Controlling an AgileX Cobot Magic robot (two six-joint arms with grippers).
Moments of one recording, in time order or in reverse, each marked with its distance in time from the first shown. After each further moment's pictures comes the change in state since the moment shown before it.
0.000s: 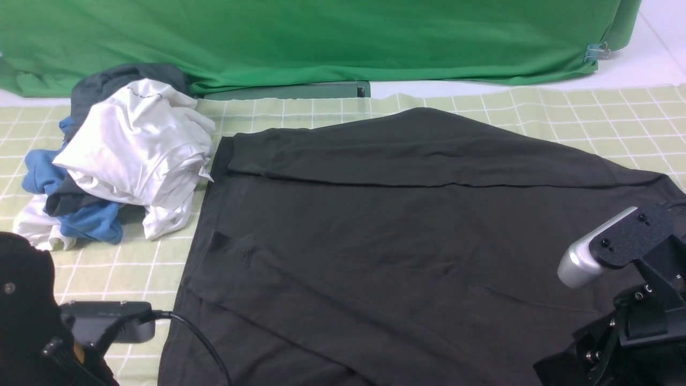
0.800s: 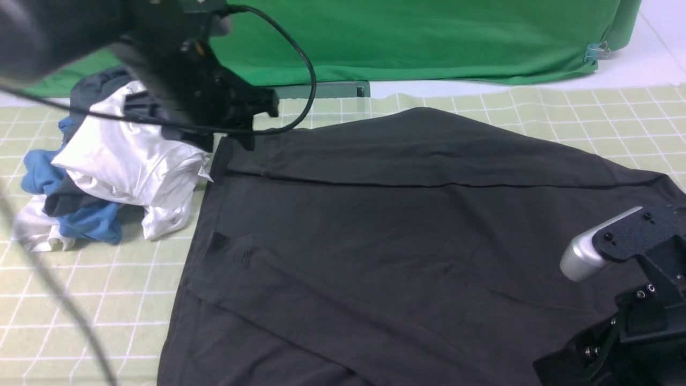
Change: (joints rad) right arm 0.000 0.000 0.000 0.000 0.004 0.077; left arm 0.040 0.660 -0.954 0.182 -0.258 -0.147
